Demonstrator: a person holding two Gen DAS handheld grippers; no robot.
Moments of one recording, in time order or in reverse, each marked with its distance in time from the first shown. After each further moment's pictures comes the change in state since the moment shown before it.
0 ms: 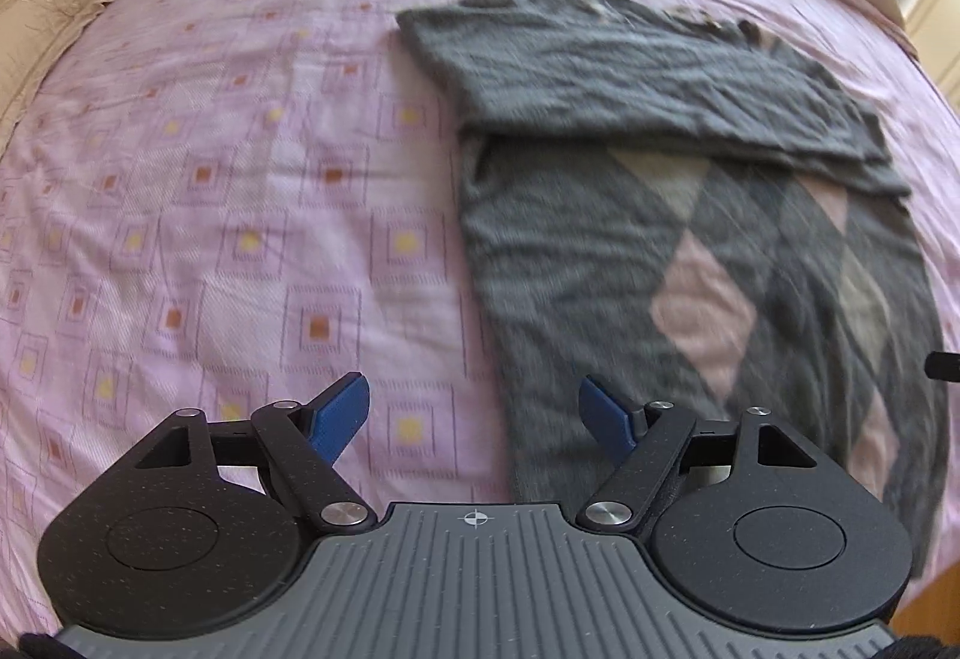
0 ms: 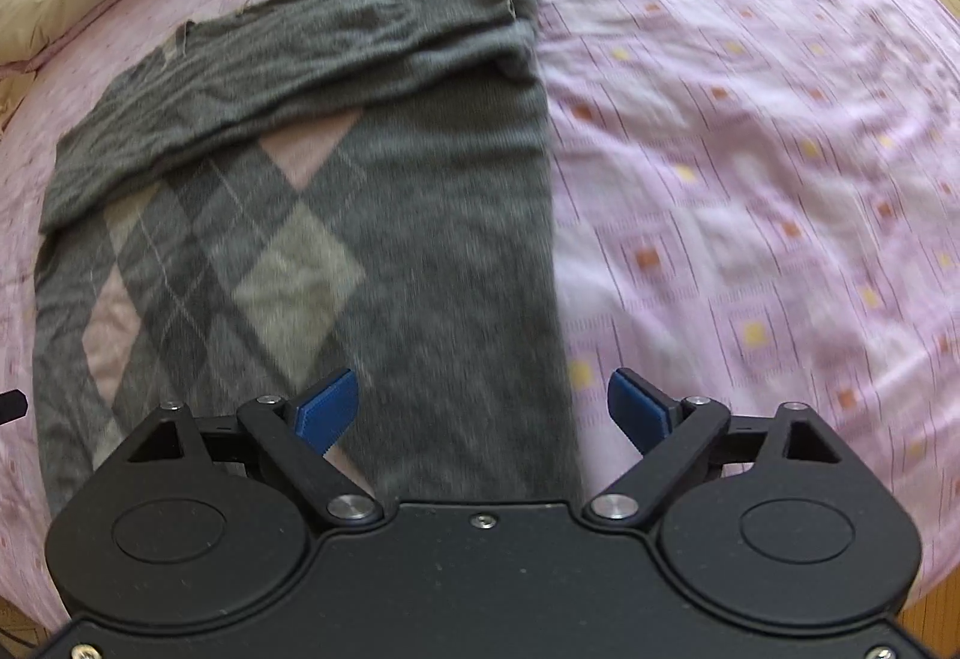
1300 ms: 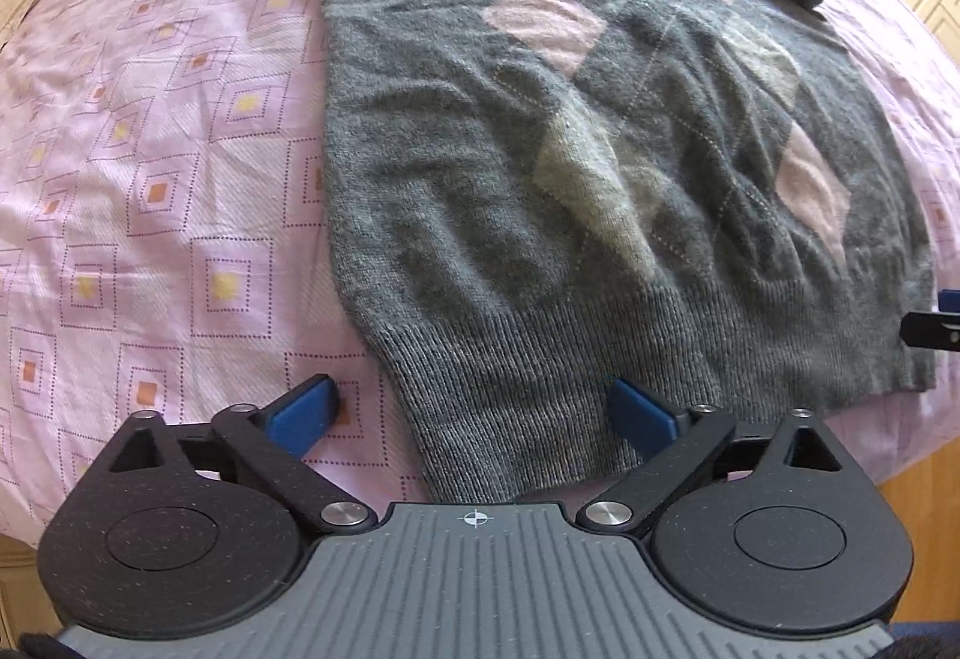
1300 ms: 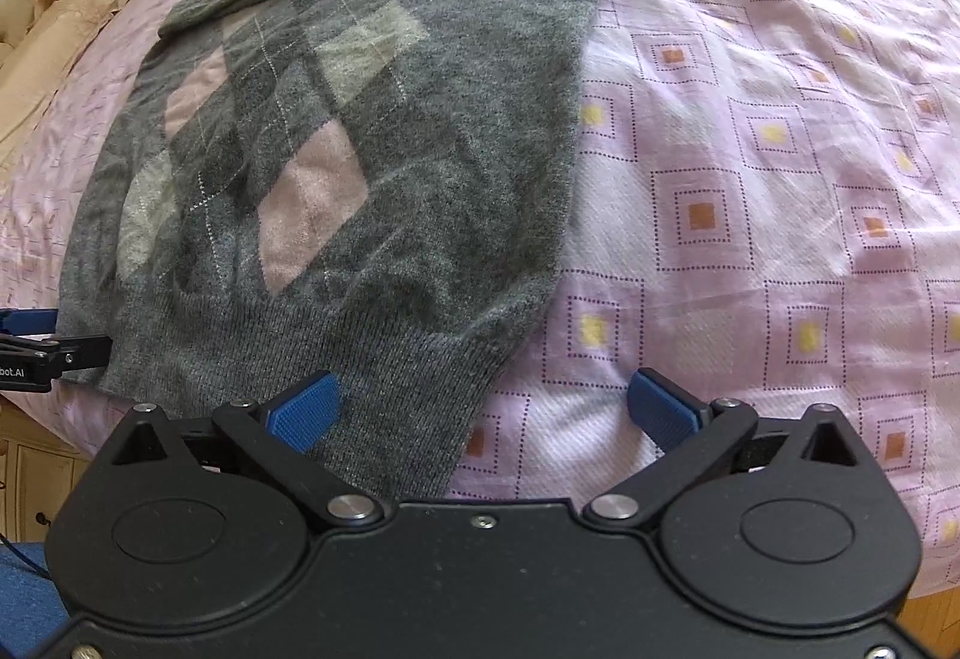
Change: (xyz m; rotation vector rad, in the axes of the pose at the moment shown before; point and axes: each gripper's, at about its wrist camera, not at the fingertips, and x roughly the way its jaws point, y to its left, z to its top) left arm 0.004 -0.074 -0.127 0.047 0.049 0.003; right arm -0.006 -0.038 -0.101 -0.249 -0.001 0.176
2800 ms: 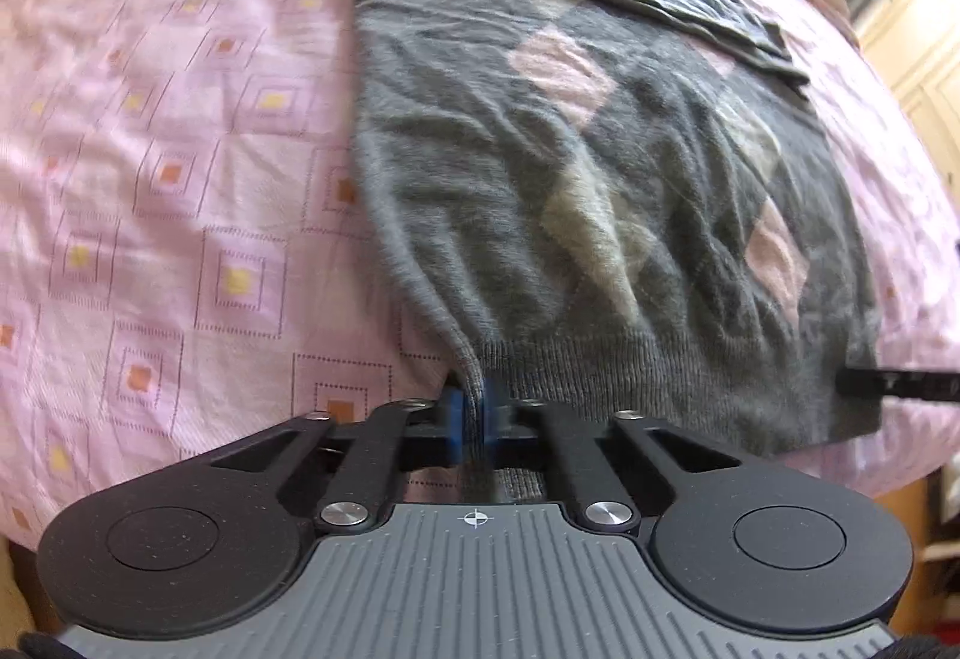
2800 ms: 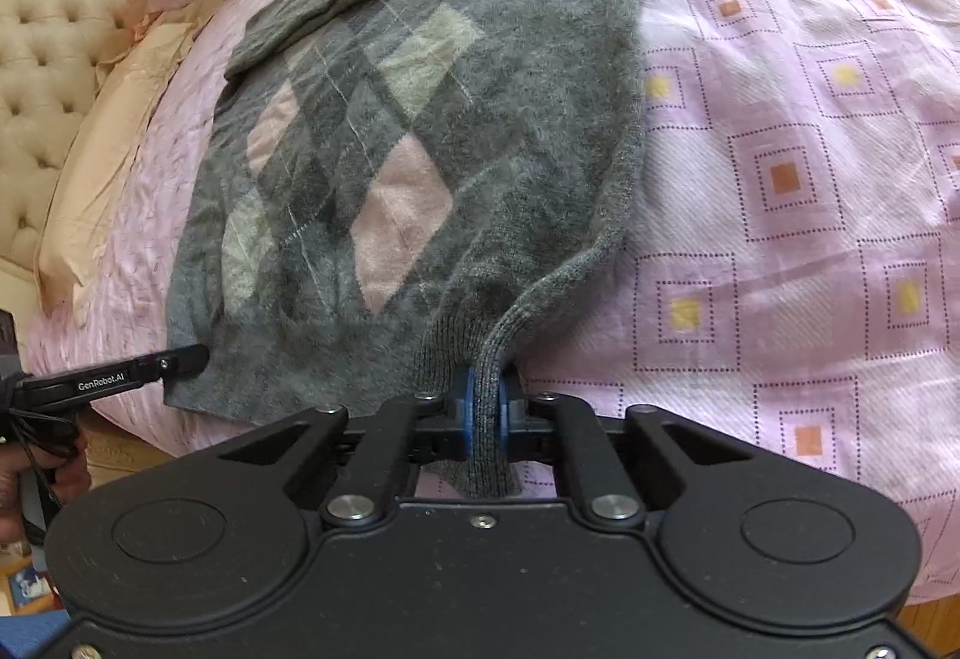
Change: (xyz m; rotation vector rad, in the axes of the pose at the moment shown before) left arm -0.013 0.032 0.003 -0.158 -0.051 -0.150; right arm -0.001 -0.012 0.004 0.139 0.039 0.276
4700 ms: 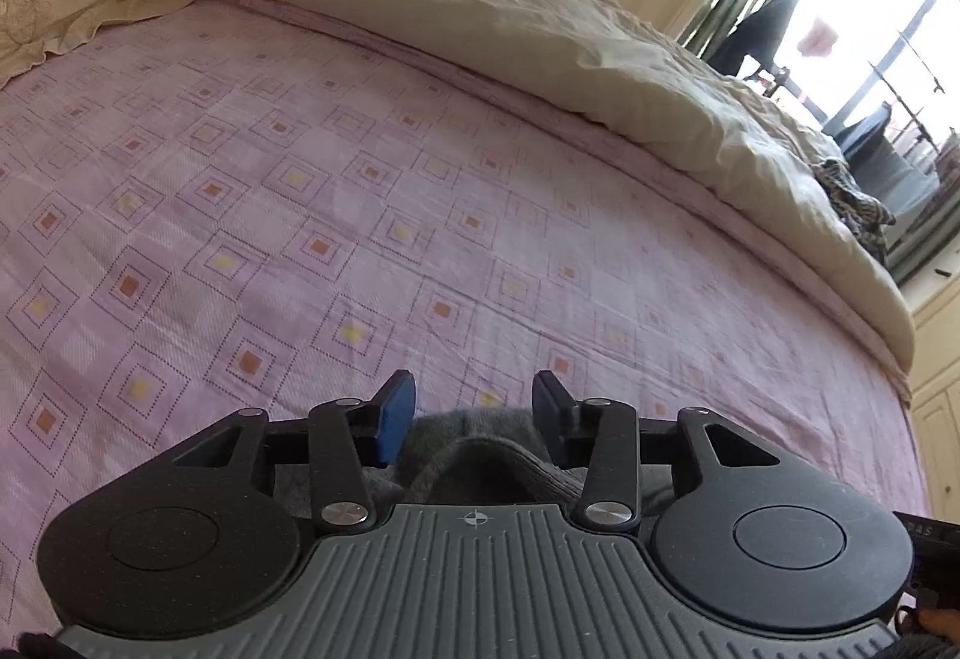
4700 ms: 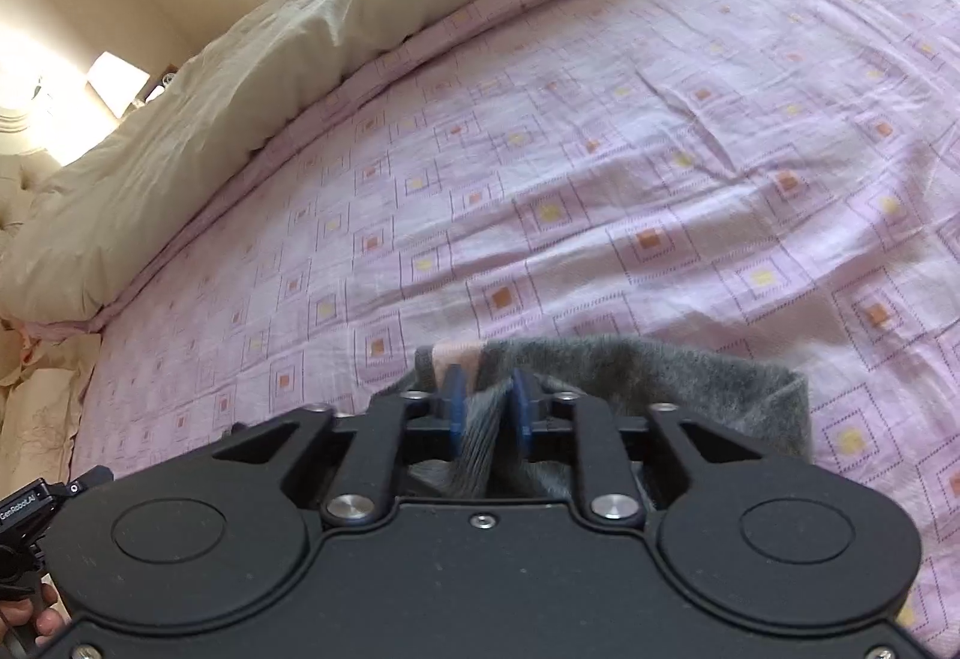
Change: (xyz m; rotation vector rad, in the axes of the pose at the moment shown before) left arm 0.066 0.041 0.341 -0.250 -0.341 -0.021; right arm 0.079 -0.006 0.362 0.191 -0.362 -0.149
